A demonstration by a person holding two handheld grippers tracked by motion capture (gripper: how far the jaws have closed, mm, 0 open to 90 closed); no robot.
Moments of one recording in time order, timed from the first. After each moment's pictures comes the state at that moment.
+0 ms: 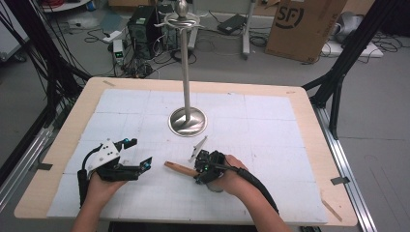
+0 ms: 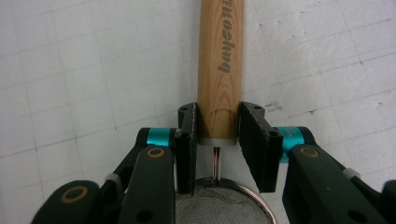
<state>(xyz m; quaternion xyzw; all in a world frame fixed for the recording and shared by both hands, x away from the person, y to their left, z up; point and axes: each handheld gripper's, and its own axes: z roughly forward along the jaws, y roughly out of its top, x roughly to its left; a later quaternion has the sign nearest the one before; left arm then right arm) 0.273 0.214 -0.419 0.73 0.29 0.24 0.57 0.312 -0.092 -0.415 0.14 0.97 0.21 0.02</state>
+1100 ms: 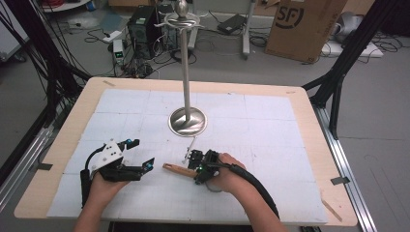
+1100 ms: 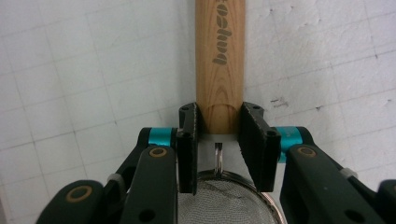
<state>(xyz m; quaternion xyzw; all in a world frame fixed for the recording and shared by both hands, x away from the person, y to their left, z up) 0.273 0.208 -0.420 0.73 0.29 0.23 0.57 0.313 -0.074 -0.411 0.13 0.98 0.14 0.02</state>
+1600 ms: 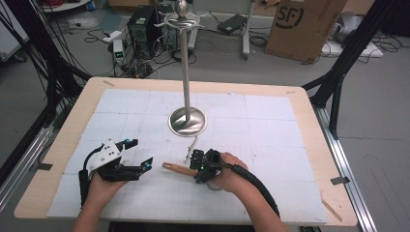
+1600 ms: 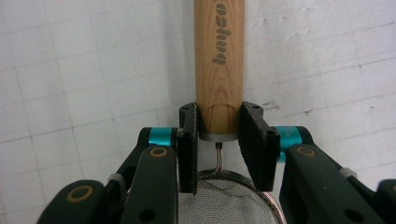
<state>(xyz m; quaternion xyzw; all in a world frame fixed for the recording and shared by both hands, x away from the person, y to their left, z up) 0.273 0.213 -0.421 0.73 0.29 0.23 0.57 0.313 -0.080 -0.407 0.12 0.98 0.16 0.04</state>
